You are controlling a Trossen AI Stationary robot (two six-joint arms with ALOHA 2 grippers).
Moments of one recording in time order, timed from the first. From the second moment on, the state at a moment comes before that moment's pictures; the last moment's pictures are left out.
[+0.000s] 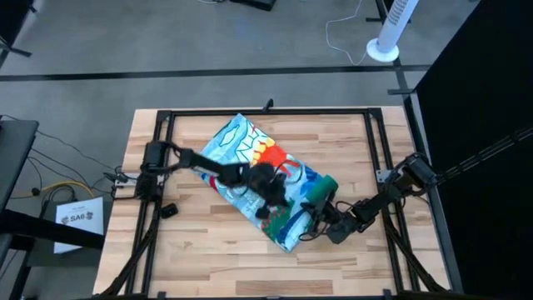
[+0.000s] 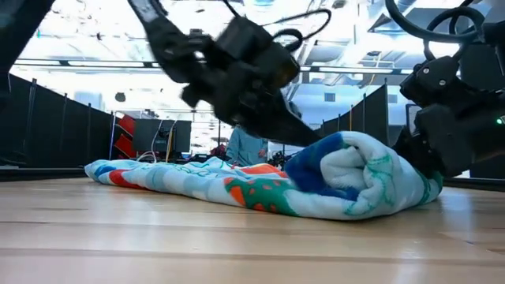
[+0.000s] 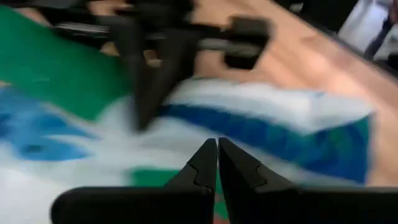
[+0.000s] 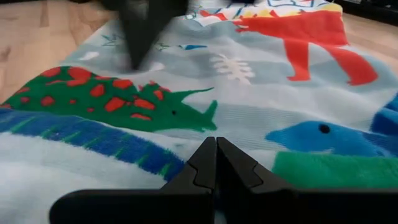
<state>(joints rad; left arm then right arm) 0.01 2.02 1.09 0.40 0.42 0.22 0.62 1.86 0.44 0.64 0.97 0.68</state>
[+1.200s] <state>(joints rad) 0.06 2.26 1.47 0.15 0.49 0.56 0.63 1.86 0.45 0.65 0.94 0.79</state>
